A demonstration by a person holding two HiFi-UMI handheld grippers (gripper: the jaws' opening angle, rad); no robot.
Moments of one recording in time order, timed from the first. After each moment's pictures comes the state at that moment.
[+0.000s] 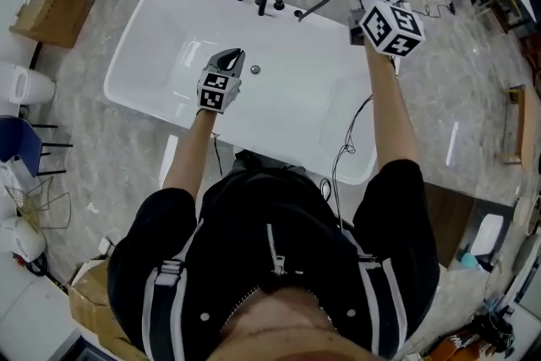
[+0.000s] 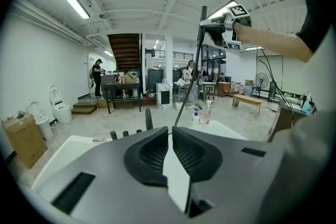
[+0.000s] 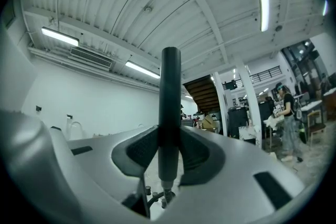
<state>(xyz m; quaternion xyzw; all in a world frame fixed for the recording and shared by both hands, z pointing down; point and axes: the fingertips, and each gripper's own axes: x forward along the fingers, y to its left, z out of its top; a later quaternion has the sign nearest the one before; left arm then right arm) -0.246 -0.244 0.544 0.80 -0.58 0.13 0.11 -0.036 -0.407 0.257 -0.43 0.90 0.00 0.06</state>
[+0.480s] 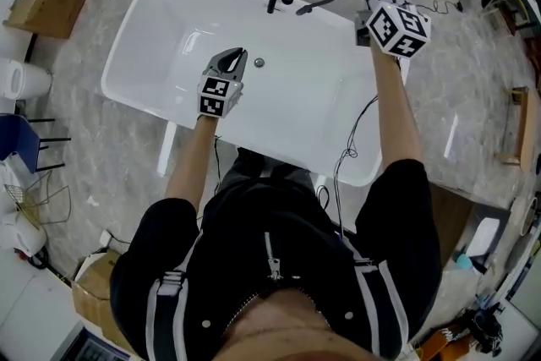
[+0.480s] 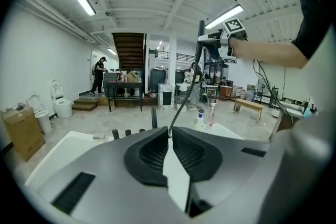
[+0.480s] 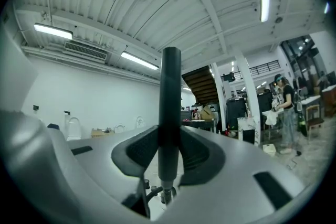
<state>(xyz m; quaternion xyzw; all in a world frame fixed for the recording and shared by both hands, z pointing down) -0.272 -0.260 0.549 0.79 -0.59 0.11 0.12 -0.067 -0.462 0.312 -0.44 0.90 -0.03 0.02</state>
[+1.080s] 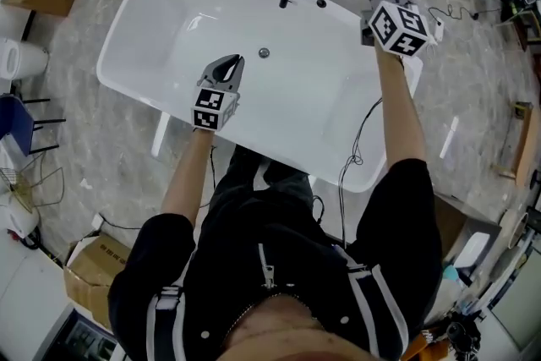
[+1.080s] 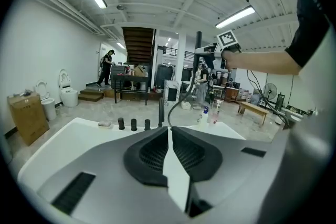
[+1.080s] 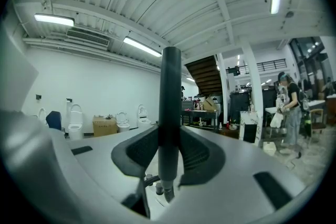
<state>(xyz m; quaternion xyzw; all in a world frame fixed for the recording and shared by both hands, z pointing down) -0.297 -0.241 0.581 0.77 -0.61 0.10 0.17 -0.107 -0.510 0.390 -0.42 0.90 -0.03 -0.04</state>
